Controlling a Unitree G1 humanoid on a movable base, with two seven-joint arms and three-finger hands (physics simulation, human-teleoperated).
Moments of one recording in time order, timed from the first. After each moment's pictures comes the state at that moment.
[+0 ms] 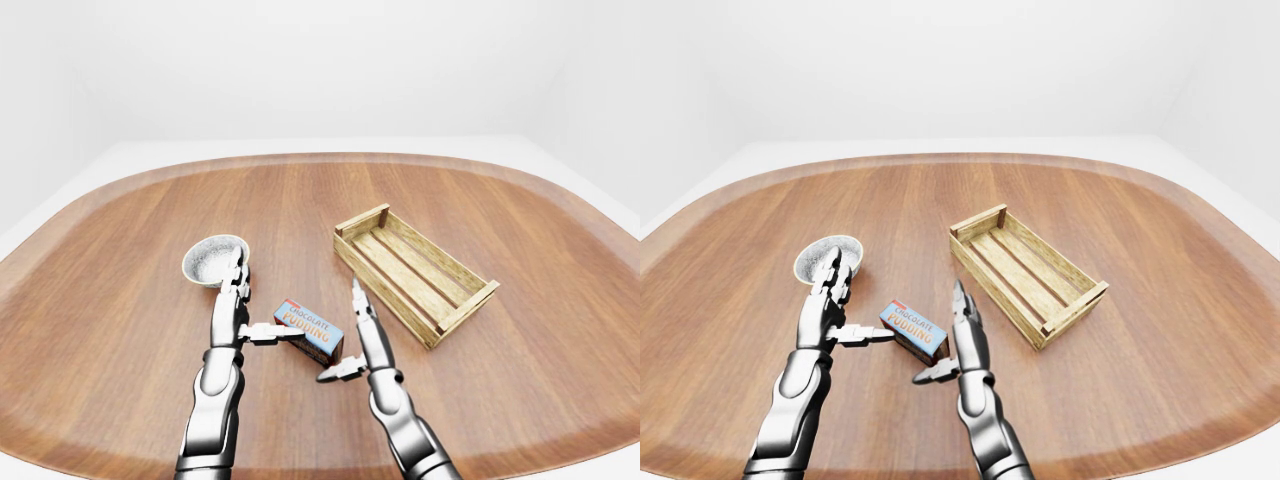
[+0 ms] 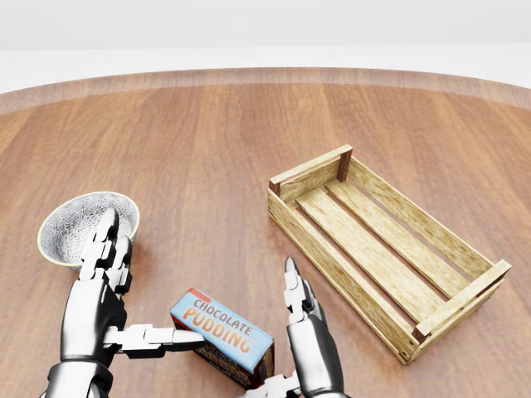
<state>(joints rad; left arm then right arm) 0.01 0.02 0.04 -0.02 -0.02 -0.03 -0.04 0.02 0.08 0.28 0.30 -0.50 -0.09 -0.27</state>
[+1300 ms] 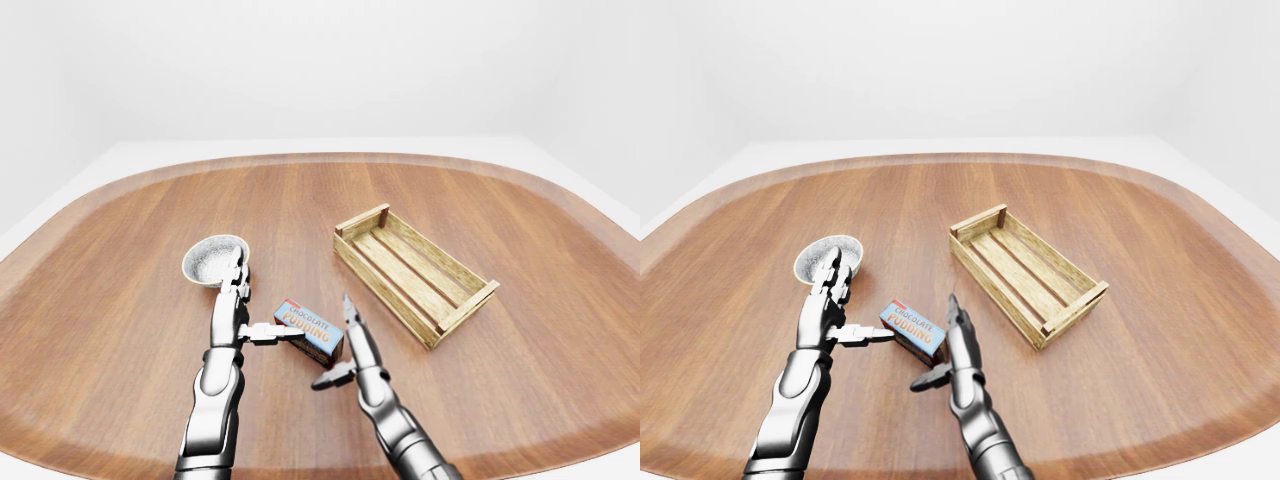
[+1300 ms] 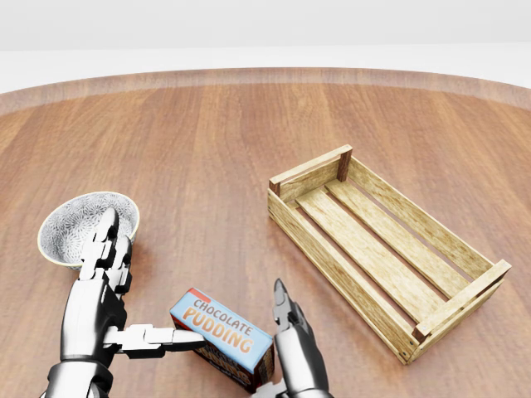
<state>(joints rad) 0.01 0.02 0.04 -0.02 -0.02 -0.03 -0.04 -0.13 0.14 0.22 0.64 -0.50 -0.09 -0.29</state>
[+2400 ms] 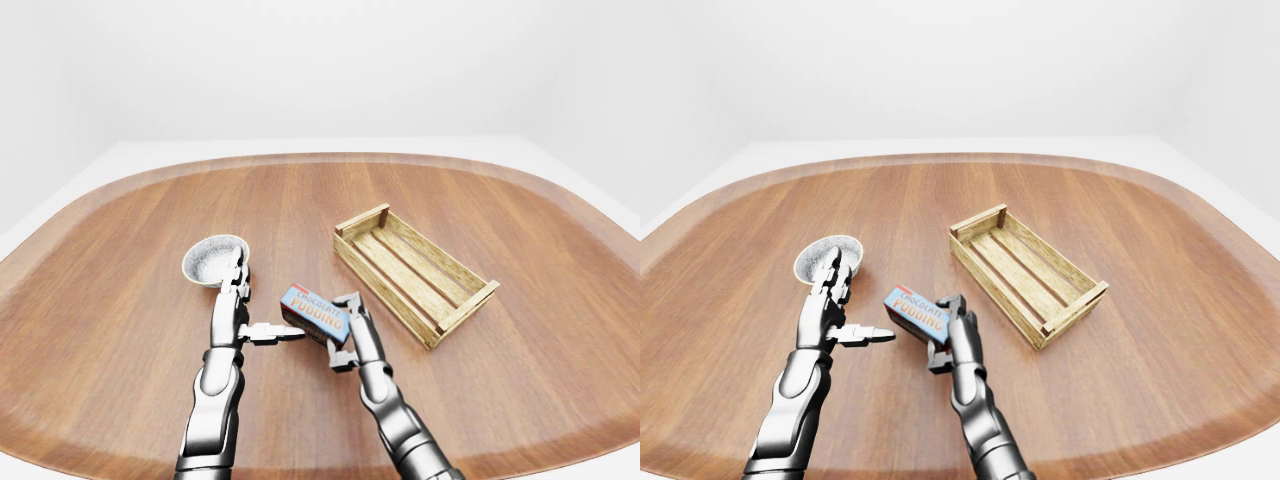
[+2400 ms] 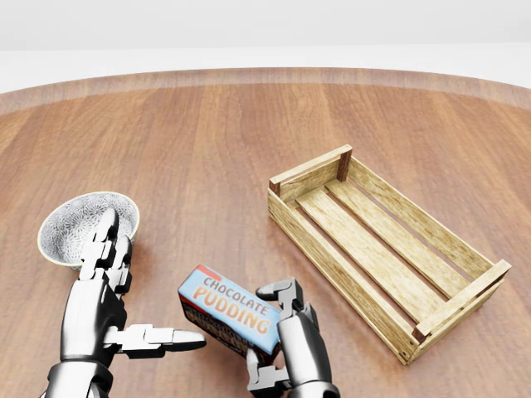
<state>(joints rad) 0.01 0.02 0.04 -0.02 -0.02 -0.03 -0.04 -0.10 0.13 0.23 0.52 -0.51 -0.09 -0.27</state>
